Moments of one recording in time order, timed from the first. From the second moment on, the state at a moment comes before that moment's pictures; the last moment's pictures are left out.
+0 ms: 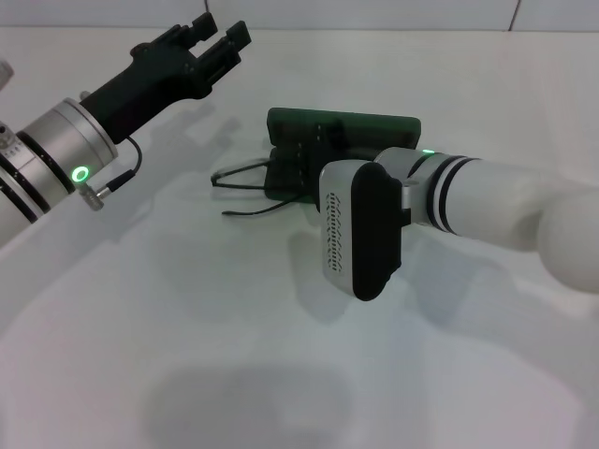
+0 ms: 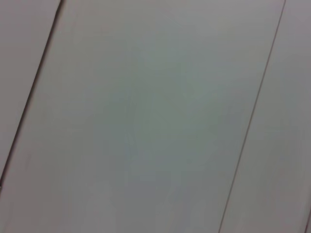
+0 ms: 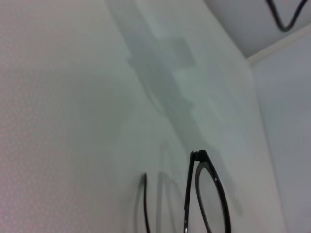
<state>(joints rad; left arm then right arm) -0.55 -2.09 0.76 0.31 1.25 1.28 -1.05 0.86 2.03 -2.49 -0.81 -1.69 0.04 1.48</state>
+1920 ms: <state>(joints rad) -0.56 -2.09 0.80 0.30 1.25 1.28 -1.05 0.62 2.03 -2.50 -0.89 -1.47 0.31 1.22</state>
